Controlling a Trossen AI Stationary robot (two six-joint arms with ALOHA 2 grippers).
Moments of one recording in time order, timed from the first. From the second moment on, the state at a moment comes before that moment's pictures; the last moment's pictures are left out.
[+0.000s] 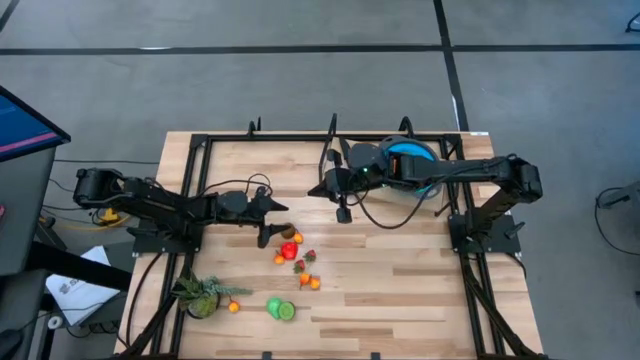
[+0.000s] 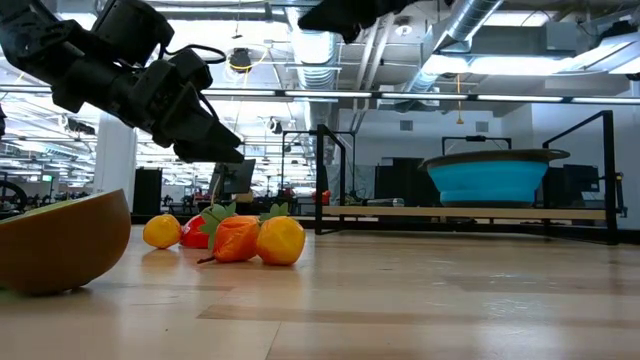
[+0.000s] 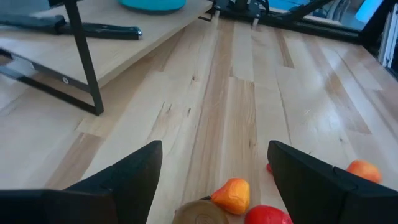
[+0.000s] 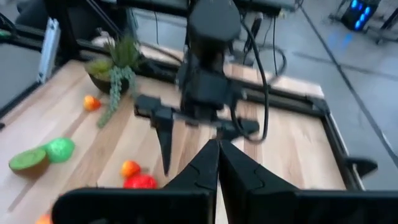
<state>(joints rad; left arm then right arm) 0.04 1.22 0.27 0.57 -0.07 -0.16 -0.10 1.58 1.33 -0.16 -0.16 -0.27</state>
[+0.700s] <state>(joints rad) 0.04 1.22 0.27 0.61 -0.10 -0.06 -0.14 1.56 1.33 -0.16 -0.16 -0.14</state>
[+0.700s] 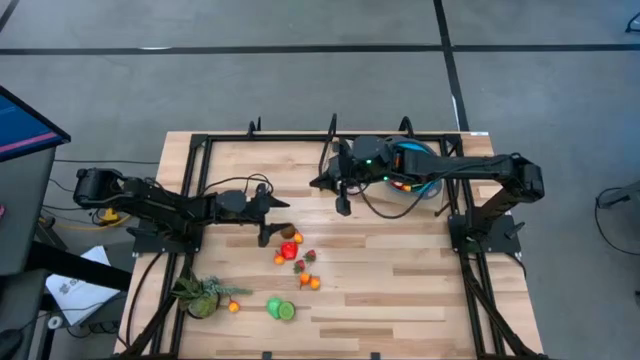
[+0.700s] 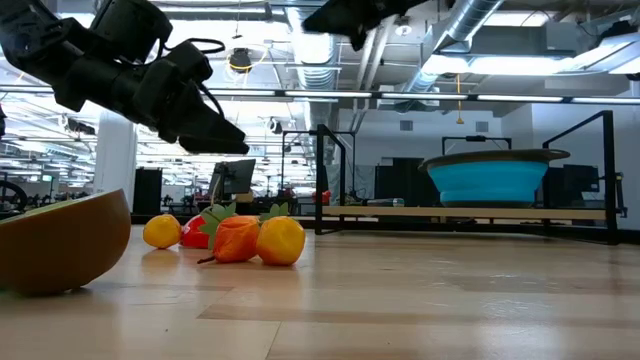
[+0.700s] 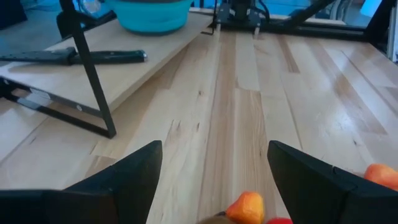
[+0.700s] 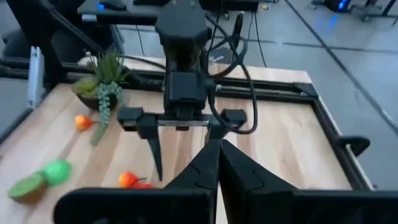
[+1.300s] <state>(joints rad) 0.04 1.22 0.27 0.61 -0.10 -0.11 -0.01 1.33 1.33 -0.66 -0.01 0.09</state>
